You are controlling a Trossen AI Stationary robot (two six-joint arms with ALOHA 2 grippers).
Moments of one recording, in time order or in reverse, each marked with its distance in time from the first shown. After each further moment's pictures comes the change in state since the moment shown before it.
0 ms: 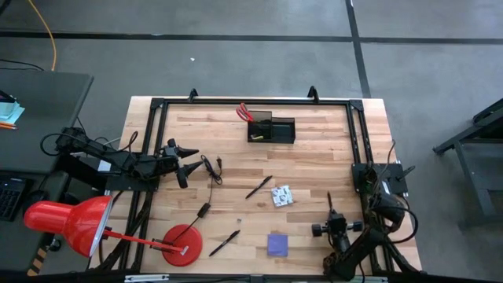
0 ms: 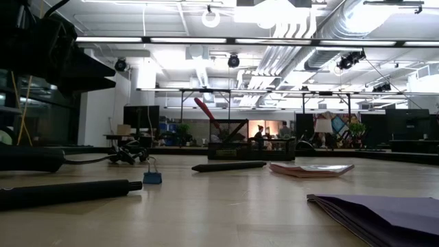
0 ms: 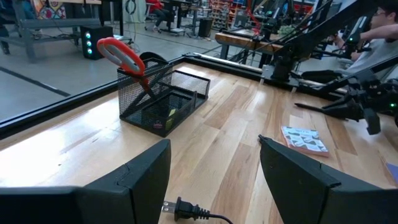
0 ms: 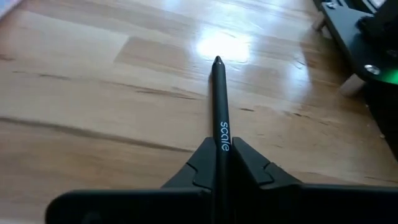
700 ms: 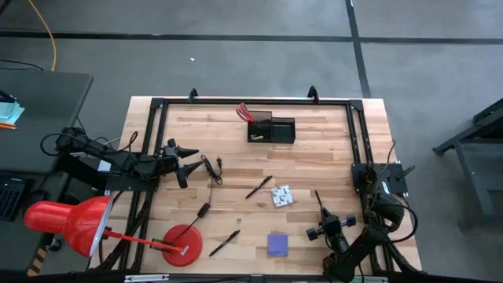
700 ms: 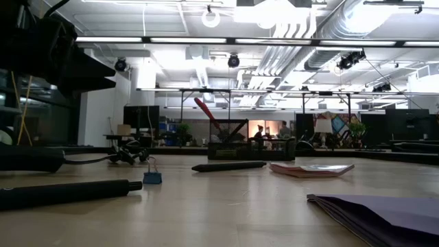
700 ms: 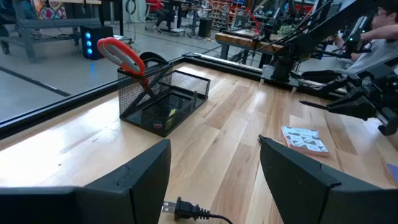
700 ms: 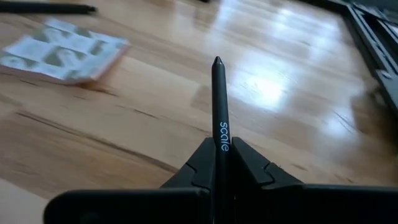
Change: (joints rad) left arm 0.000 0.000 0.000 0.000 0.000 0.000; right arm -0.018 -0.009 0.029 -0.080 0.245 -0.090
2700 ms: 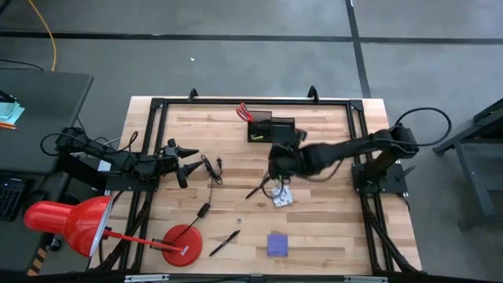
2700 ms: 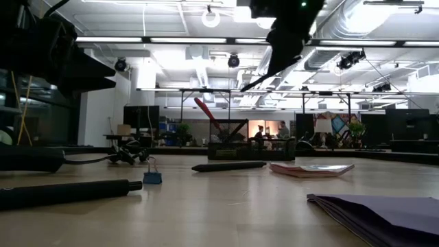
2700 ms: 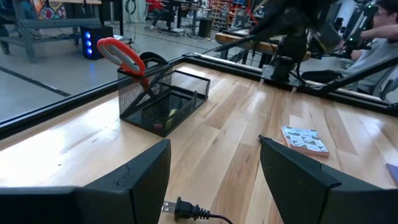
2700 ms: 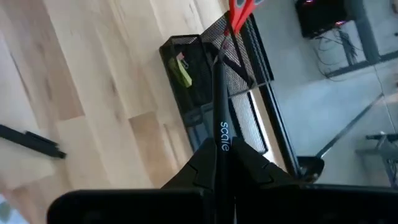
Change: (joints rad) left arm 0.000 0.000 0.000 0.000 0.000 0.000; right arm -0.893 -0.628 0.024 0.605 0.088 -2.276
